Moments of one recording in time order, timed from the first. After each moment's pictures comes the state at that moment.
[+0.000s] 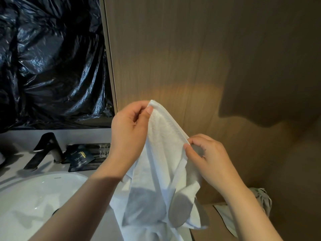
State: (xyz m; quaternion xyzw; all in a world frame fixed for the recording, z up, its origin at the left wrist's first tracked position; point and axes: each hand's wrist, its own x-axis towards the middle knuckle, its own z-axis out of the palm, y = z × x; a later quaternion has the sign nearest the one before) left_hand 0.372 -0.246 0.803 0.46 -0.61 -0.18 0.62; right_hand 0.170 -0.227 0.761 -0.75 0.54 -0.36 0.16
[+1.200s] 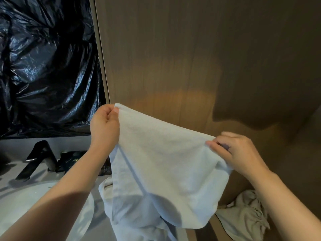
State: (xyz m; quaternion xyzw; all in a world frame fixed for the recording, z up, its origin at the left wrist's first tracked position) left_hand 0.410 -0.303 0.789 0.59 -0.51 -0.18 0.60; right_hand 0.081 -0.257 0.769 -0.79 0.55 -0.28 -0.02
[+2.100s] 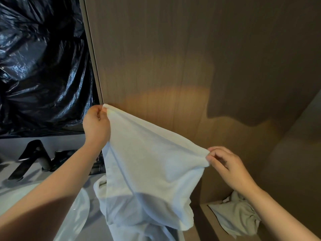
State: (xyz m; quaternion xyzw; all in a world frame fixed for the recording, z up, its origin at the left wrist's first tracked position) left_hand 0.423 -0.335 0.766 0.64 -0.49 -0.14 0.57; right_hand 0.068 -0.238 0.710 -0.70 0.59 -0.36 0.19
